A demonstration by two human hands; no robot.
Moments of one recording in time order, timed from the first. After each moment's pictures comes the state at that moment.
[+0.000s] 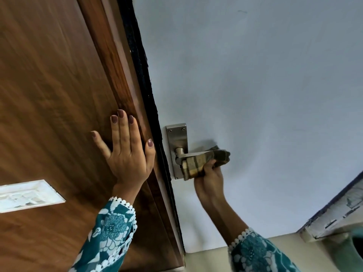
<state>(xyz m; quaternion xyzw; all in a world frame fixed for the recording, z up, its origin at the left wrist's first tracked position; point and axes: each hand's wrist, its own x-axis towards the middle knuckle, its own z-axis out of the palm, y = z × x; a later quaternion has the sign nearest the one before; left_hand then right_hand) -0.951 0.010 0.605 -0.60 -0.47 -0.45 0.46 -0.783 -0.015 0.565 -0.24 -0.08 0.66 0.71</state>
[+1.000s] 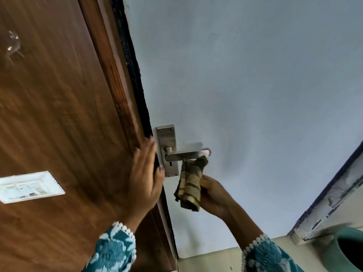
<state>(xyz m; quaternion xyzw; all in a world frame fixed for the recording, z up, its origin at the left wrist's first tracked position) -0.904 -0.066 0.584 -0.76 -0.44 -0.48 0.08 -0.717 -0.065 0.559 -0.27 -0.24 0.82 0.45</state>
